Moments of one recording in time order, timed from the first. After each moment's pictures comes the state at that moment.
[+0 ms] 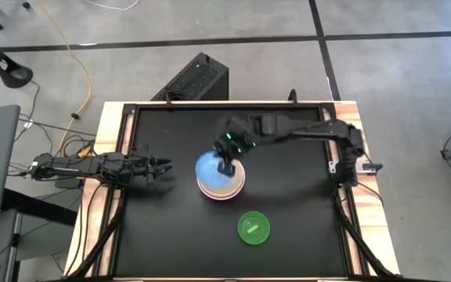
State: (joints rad) left arm -0.07 0.08 0.08 -0.17 -0.32 -0.40; right arm -0.06 1.85 1.93 -0.88 -0.04 0.14
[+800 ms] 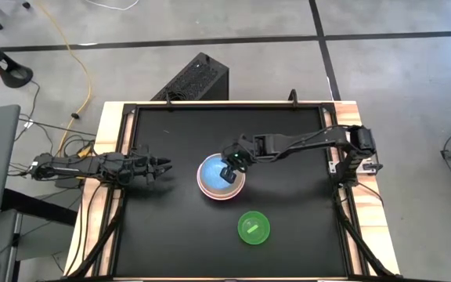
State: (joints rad) left arm -0.07 0.08 0.08 -0.17 -0.32 -0.41; right arm -0.02 1.74 1.37 -0.43 0.15 0.38
